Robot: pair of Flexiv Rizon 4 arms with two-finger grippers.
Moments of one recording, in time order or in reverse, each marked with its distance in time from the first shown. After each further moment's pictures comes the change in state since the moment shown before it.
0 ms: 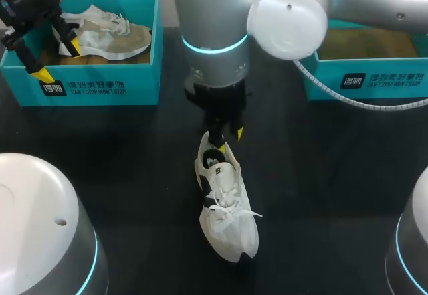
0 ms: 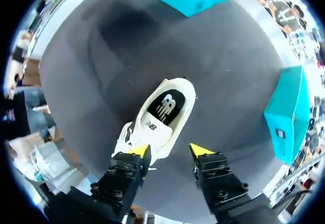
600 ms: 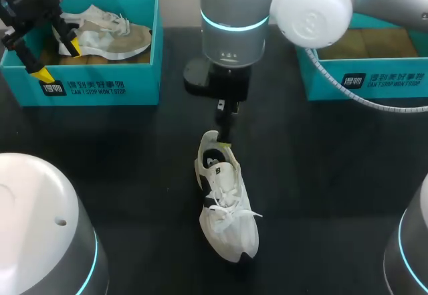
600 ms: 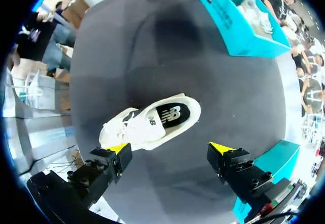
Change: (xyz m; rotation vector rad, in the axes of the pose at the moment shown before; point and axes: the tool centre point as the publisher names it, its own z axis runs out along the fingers) left arm 0.000 0.000 0.000 0.000 0.000 0.000; right arm -0.020 0.011 -0.023 -0.096 0.032 -0.548
